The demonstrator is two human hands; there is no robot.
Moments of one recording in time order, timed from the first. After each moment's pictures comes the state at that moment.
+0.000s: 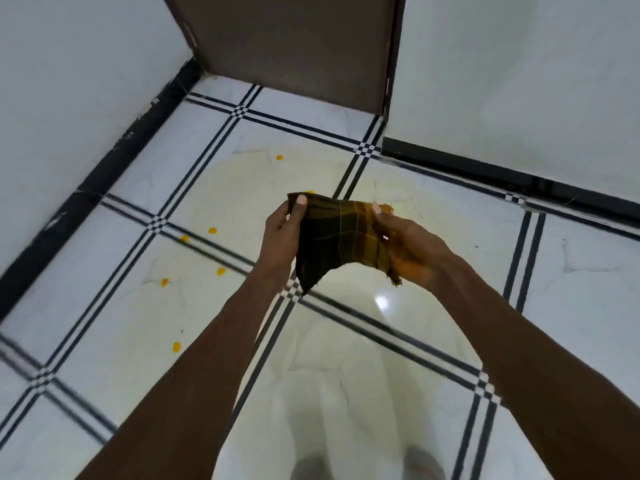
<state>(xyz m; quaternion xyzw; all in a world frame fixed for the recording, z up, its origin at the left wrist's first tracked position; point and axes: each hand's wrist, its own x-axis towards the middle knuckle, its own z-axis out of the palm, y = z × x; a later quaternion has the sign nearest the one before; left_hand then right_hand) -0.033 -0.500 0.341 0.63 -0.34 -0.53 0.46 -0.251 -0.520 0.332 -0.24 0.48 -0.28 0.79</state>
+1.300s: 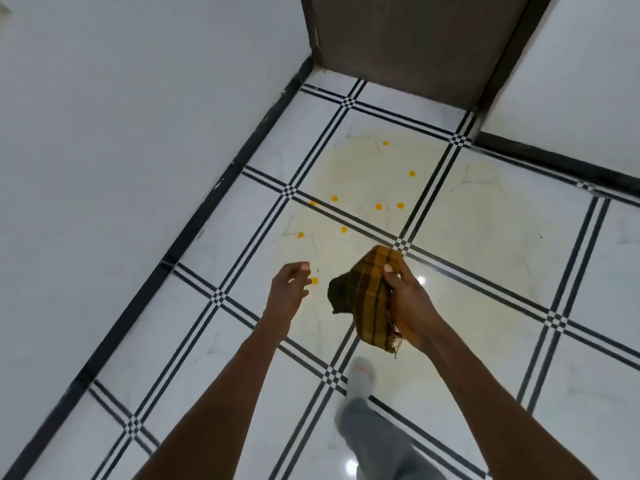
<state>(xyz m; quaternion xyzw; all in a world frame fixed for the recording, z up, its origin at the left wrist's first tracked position) 0.312 -0.196 0.541 0.74 -0.23 -0.52 0.35 0.083 -0.221 0.535 -0.22 0.55 -0.29 0.75</state>
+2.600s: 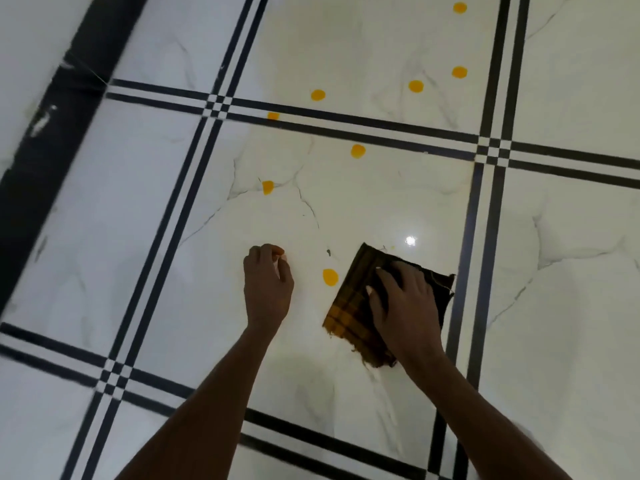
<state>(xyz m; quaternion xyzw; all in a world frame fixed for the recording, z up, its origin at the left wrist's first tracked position) 0.518 -0.298 -0.086 0.74 -0.61 -0.21 0.20 0.285 -0.225 -0.083 -0.65 0.73 -0.13 0.17</state>
